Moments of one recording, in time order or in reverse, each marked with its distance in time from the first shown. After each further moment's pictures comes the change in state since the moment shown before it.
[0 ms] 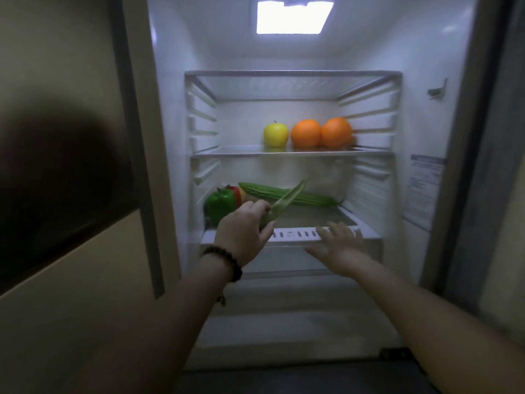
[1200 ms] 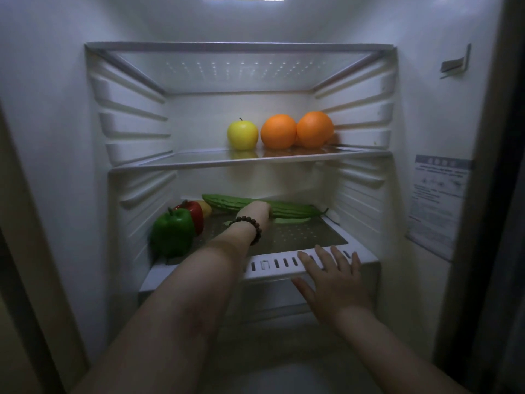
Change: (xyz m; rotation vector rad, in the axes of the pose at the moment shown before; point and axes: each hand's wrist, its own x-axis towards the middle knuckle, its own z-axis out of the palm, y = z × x) left_hand 0.181 -0.050 0.184 0.194 -0.535 -0.207; right_hand 0.013 0.009 0.035 -0.083 0.155 0.033
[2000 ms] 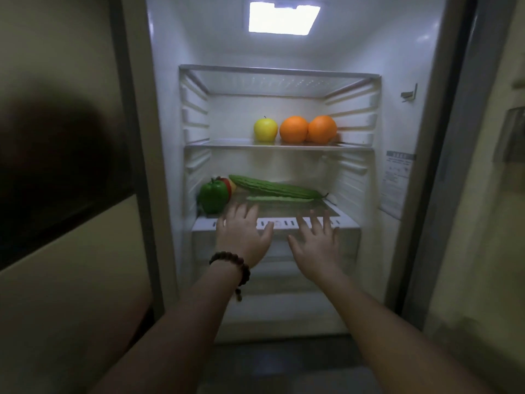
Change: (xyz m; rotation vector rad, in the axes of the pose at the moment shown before) left_hand -0.277 0.000 -0.034 -0.110 0.412 -0.108; right_hand -0.074 -0.049 -0.047 0.298 0.097 0.010
